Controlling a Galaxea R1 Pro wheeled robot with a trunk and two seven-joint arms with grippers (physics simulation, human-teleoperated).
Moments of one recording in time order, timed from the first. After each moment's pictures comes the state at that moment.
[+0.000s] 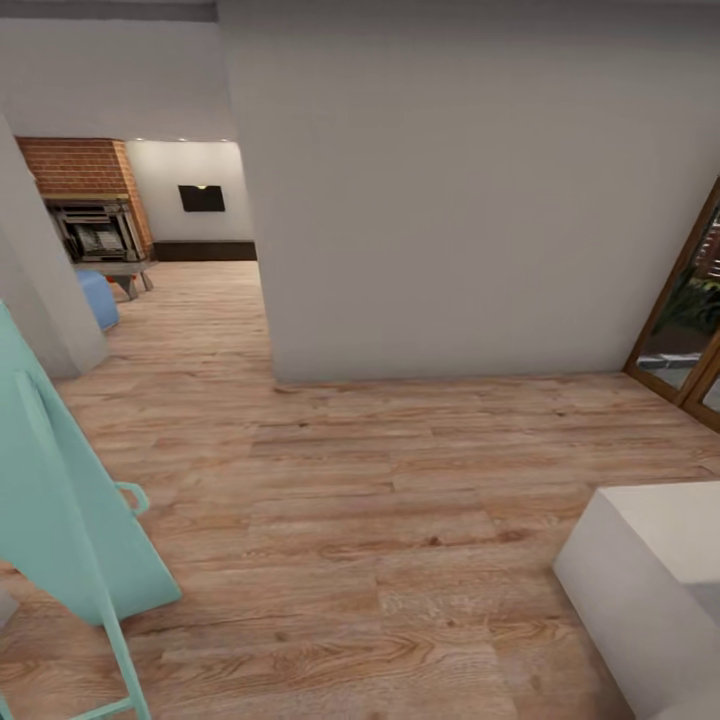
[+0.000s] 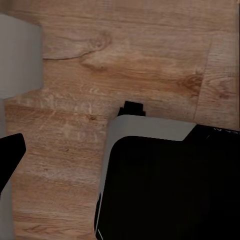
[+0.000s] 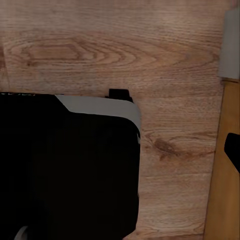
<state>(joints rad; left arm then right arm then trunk) -0.34 0.02 0.06 0.00 0.09 0.04 0.10 -0.27 0.05 0.52 0.03 -0.46 -0.06 -0.10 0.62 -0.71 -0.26</state>
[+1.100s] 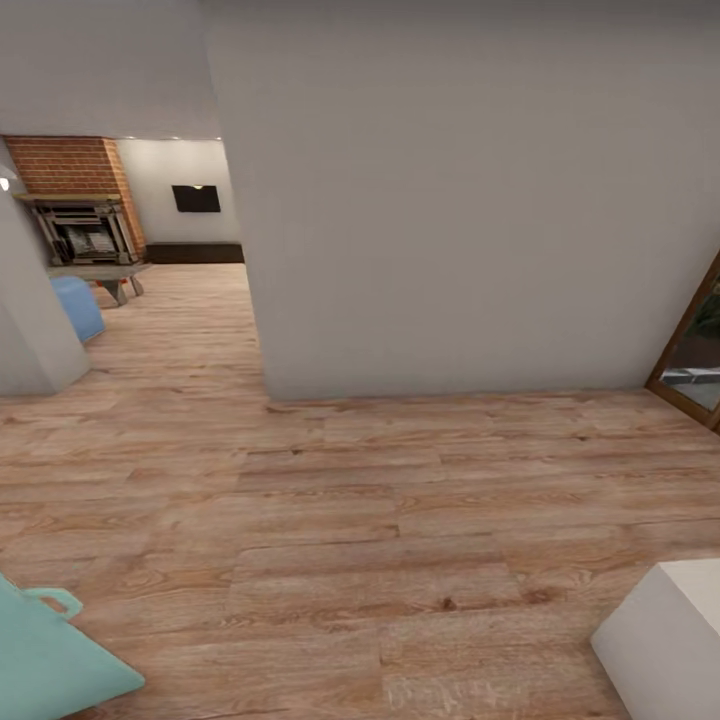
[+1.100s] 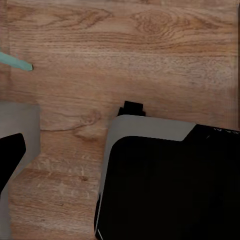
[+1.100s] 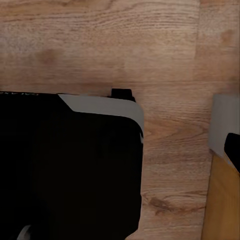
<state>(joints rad) -0.34 0.02 0.06 0.00 0.09 0.04 0.10 -0.27 0.05 0.52 0.03 -0.46 -0.06 -0.10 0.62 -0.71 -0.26</state>
